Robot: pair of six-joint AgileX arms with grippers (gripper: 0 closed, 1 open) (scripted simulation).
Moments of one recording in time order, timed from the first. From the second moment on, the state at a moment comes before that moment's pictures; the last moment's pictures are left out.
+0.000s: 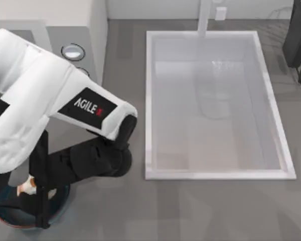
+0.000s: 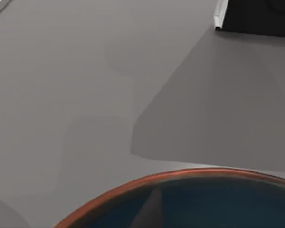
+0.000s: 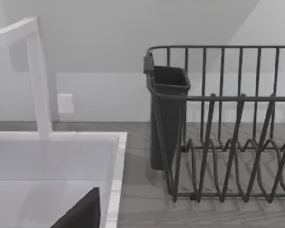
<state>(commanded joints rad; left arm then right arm) -0.61 2.34 1.25 -1.53 -0.73 -2.76 0.00 0.00 0.00 0.00 0.00 0.00</state>
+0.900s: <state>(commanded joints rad) -0.62 2.28 1.25 -1.54 -0.75 -2.80 0.00 0.00 0.00 0.00 0.00 0.00</state>
